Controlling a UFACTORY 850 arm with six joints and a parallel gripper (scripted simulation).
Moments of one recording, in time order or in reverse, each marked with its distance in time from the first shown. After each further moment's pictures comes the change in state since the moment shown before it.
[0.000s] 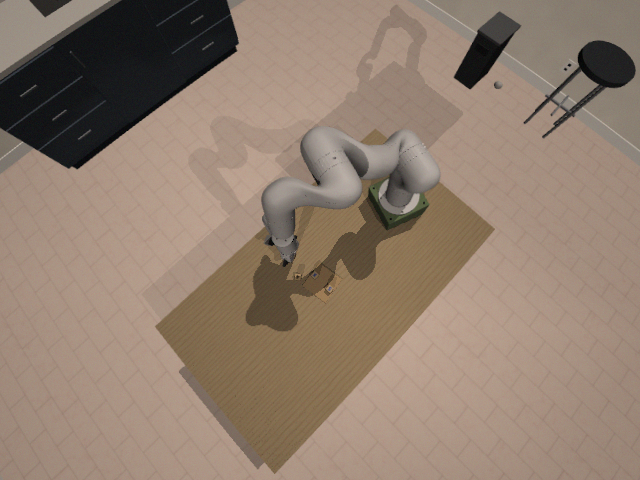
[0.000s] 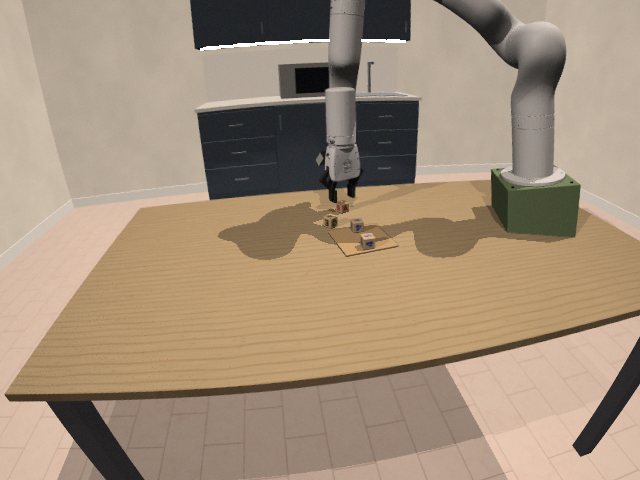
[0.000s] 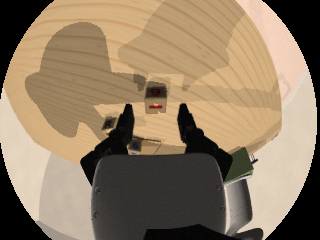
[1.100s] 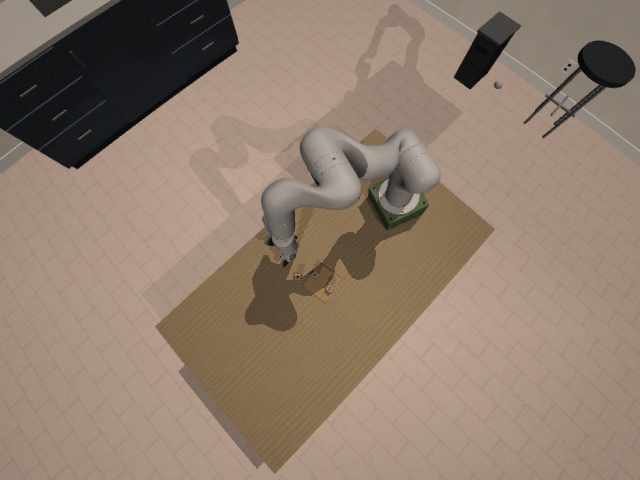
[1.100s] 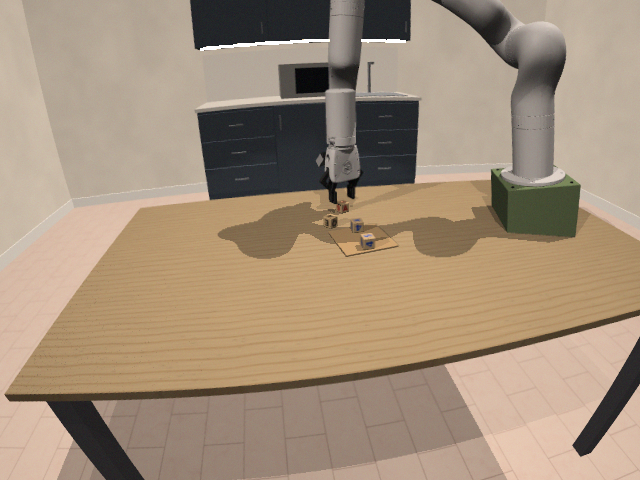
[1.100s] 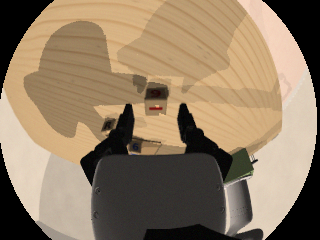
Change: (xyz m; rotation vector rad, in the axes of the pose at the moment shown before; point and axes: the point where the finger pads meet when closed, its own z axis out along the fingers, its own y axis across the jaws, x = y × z) arm 0.000 0.000 0.003 0.000 0.000 0.000
